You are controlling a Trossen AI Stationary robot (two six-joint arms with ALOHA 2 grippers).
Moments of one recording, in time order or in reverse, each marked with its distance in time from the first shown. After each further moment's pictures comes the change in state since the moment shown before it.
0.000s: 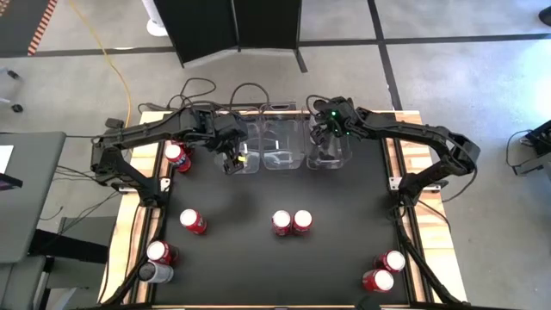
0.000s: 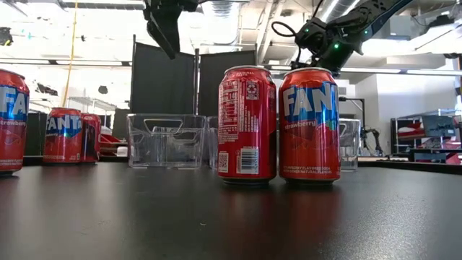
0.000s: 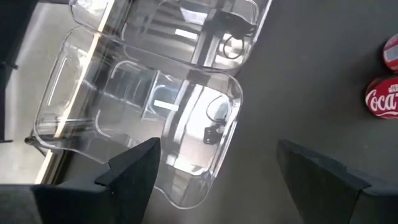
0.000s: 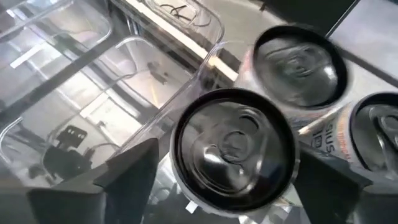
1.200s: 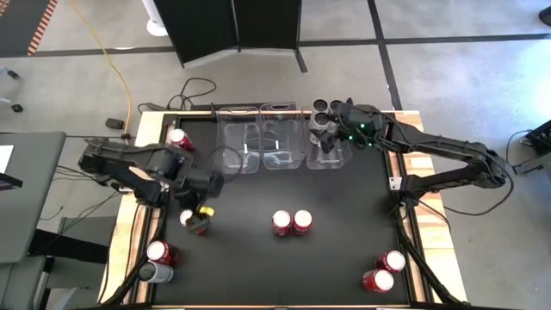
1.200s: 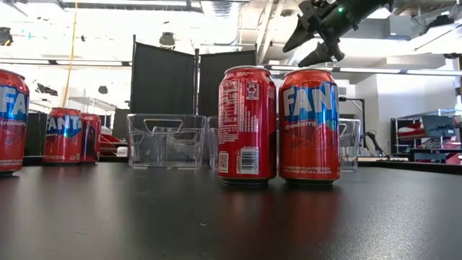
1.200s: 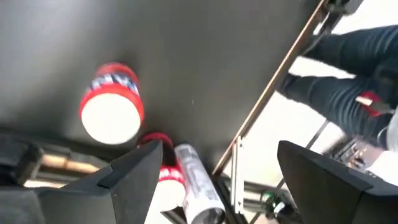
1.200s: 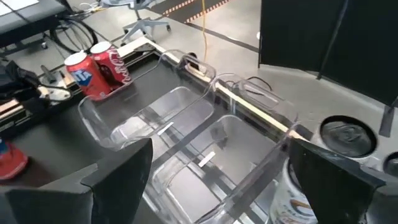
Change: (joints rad) left arm -0.501 -0.088 0.007 -0.330 0.548 -0.717; right arm 0.228 -0.318 0.000 0.016 -0.004 0.143
